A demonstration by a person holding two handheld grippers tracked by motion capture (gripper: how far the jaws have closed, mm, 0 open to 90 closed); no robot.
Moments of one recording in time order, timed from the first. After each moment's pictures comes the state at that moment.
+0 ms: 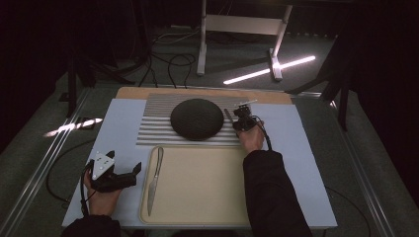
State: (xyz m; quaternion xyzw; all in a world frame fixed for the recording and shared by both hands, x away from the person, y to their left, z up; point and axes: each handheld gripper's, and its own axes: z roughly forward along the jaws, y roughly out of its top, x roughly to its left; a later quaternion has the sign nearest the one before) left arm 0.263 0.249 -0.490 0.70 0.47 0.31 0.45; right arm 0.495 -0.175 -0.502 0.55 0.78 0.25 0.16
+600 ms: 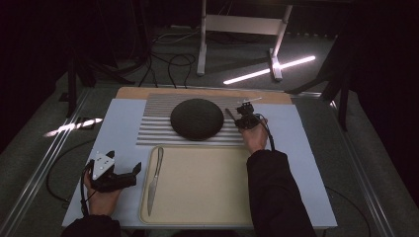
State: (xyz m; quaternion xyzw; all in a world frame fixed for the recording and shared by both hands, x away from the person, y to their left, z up) left arm 0.263 0.249 -0.490 0.70 0.47 0.31 0.44; right arm 0.488 -0.181 -0.483 0.54 0.78 0.27 0.17
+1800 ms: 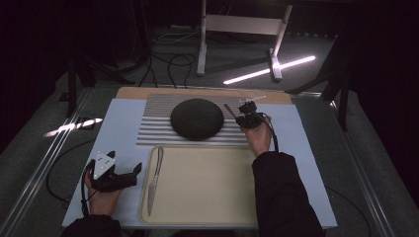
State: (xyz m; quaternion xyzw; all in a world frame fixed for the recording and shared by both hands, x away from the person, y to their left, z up) left arm 0.265 0.248 -0.492 0.70 0.47 0.30 0.44; right arm 0.470 -0.184 -0.455 0.50 0.79 0.30 0.19
